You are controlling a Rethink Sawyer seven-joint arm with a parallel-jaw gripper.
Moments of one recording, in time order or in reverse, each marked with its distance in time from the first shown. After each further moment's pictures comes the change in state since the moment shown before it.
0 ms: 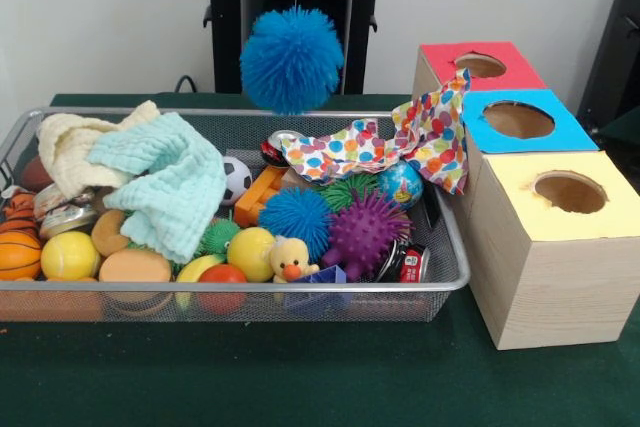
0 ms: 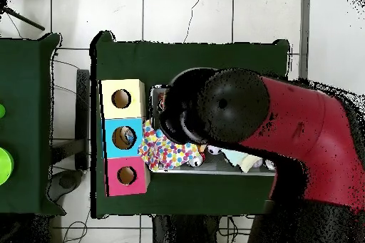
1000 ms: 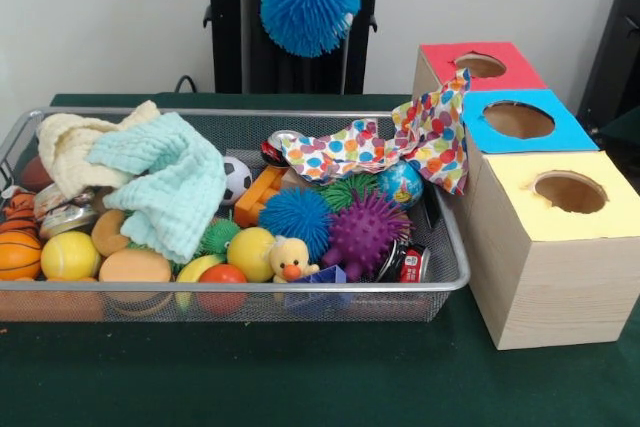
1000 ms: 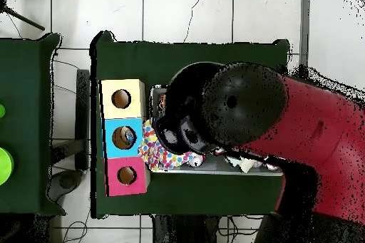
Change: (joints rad) arm 0.037 0.011 -0.083 -0.095 0.062 0.240 0.000
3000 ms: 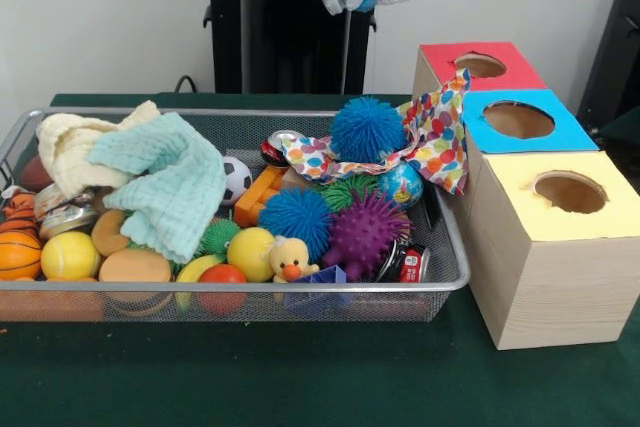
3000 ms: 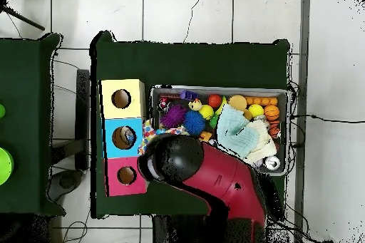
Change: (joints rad) arm 0.203 0.107 -0.179 0.512 0.229 -0.541 0.003
